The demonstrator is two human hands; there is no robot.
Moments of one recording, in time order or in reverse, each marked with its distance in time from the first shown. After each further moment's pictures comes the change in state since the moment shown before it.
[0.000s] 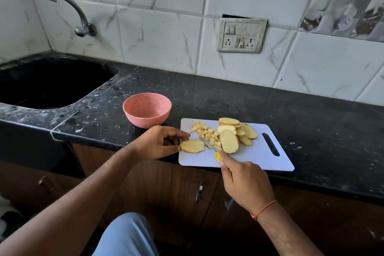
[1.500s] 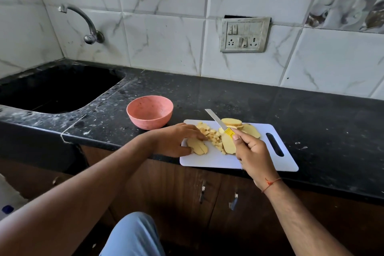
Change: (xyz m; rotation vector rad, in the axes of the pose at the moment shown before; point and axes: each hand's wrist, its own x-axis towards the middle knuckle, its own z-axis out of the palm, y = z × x) left_hand 0.034 0.045 -0.002 0.447 -0.332 0.005; right_hand 0.044 0.027 0.001 1.041 0.127 0.299
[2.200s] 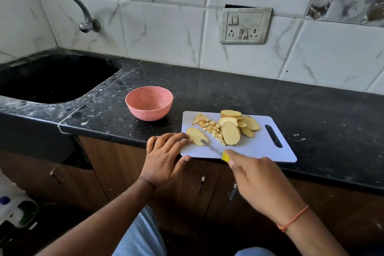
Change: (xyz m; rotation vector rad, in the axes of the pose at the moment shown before) left_hand -0.054 0.006 0.121 0.191 0.702 -0.158; right_hand -0.084 -0.062 -0.015 -0.882 -0.256 -0.222
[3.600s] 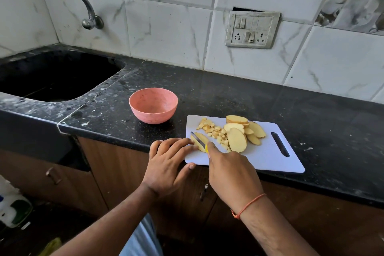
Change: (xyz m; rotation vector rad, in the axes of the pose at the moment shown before) left_hand 0.000 -0.007 0.008 -0.020 0.059 0.032; right_hand 0.058 -0.046 0.045 -0.271 -0.002 0.010
